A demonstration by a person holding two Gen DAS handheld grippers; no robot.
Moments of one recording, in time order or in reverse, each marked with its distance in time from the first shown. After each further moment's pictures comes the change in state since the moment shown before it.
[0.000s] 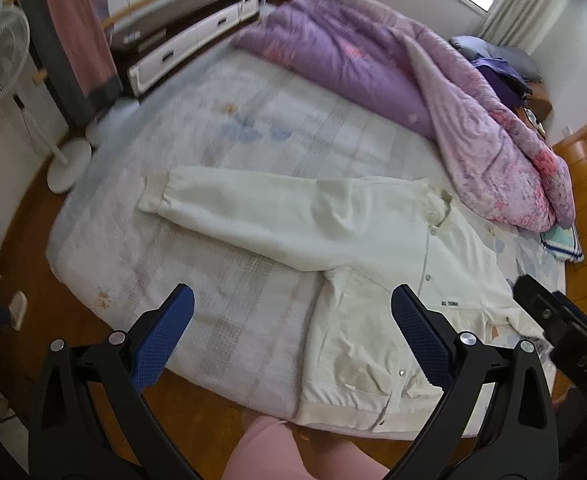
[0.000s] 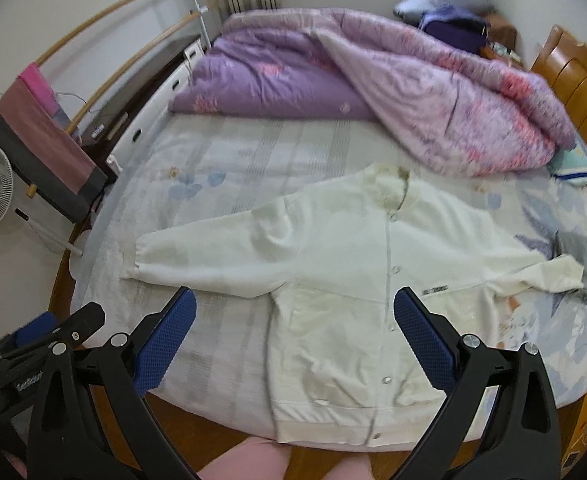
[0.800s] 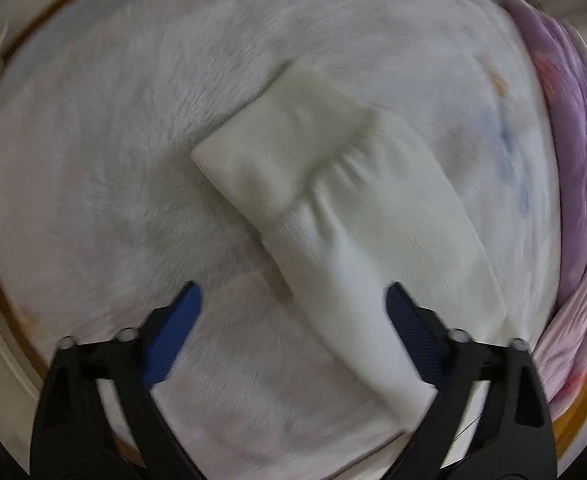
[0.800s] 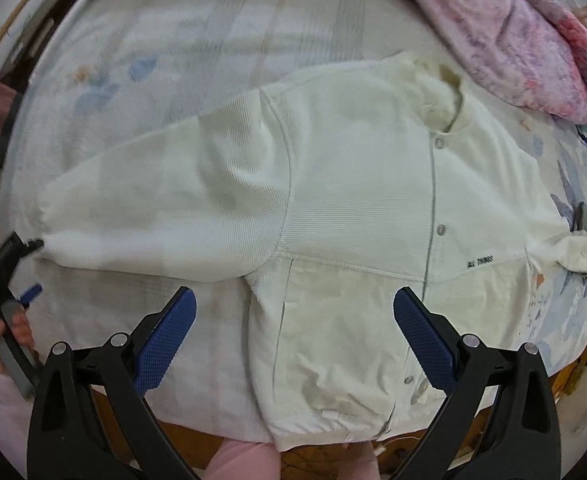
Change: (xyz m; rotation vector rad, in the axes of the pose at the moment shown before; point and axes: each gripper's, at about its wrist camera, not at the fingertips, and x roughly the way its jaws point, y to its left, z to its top) left arm 0.339 0.310 0.063 -0.730 0.291 0.038; right arm 0.267 0.018 0.034 -0.017 0.464 -0.186
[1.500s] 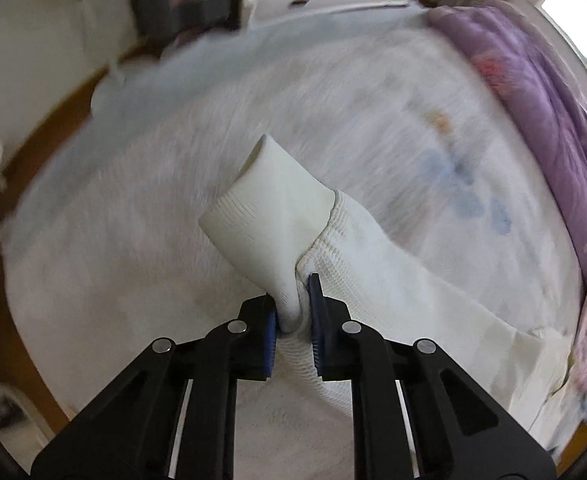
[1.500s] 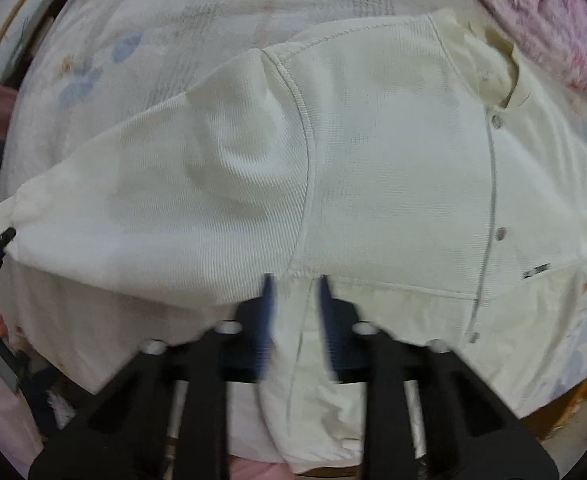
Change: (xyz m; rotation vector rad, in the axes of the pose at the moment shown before) left arm -0.066 -0.076 0.006 0.336 -0.349 0.111; right arm 0.066 -0.018 0.023 0.080 0.021 0.203
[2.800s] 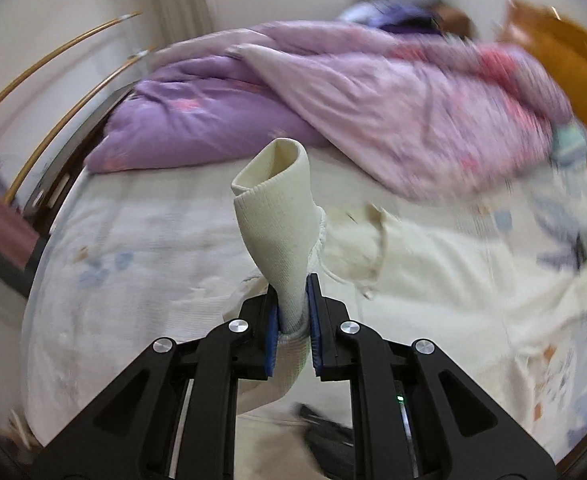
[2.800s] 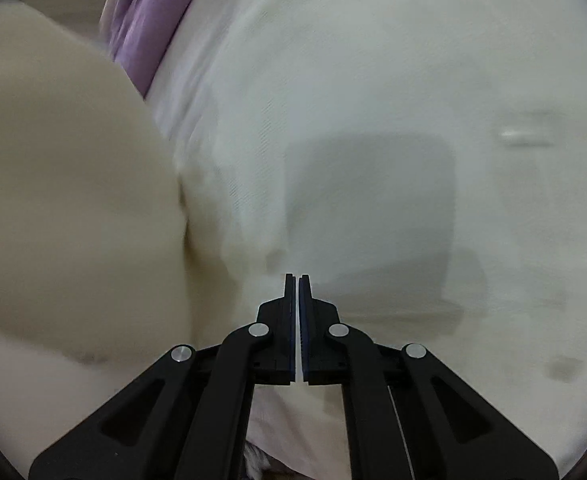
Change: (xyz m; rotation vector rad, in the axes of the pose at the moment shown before) left arm -0.166 -0.513 -0.331 0.882 -0.294 -0.183; right arm 0.046 -0.207 -0.042 0.504 -0.136 0.642
